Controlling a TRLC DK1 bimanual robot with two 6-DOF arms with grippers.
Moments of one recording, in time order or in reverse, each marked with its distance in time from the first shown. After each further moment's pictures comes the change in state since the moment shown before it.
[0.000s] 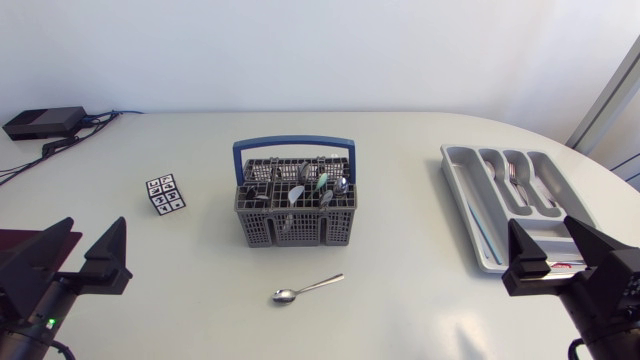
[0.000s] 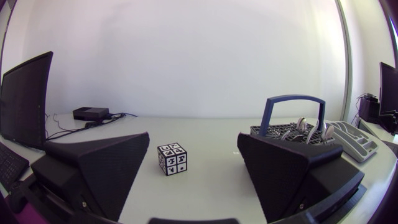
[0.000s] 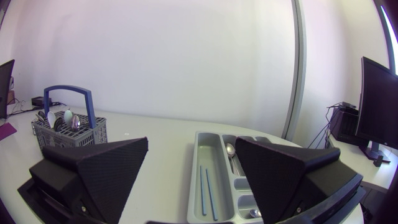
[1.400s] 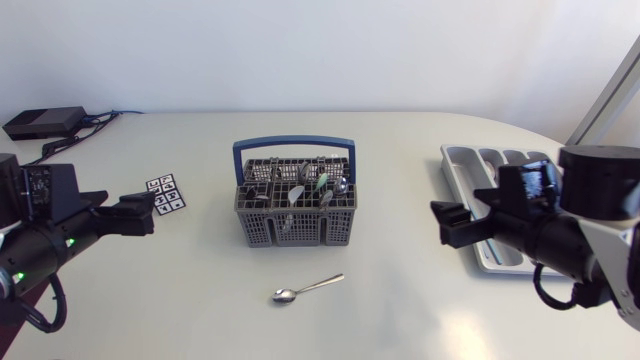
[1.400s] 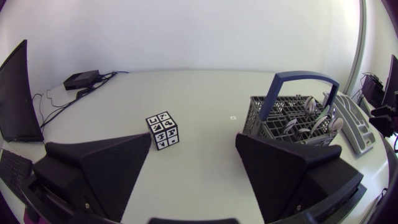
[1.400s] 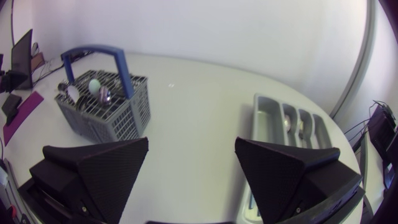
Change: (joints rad) left arm -0.157 0.728 0.432 -0.122 -0.137 -0.036; right arm 0.316 0.908 0.456 -0.043 0.039 0.040
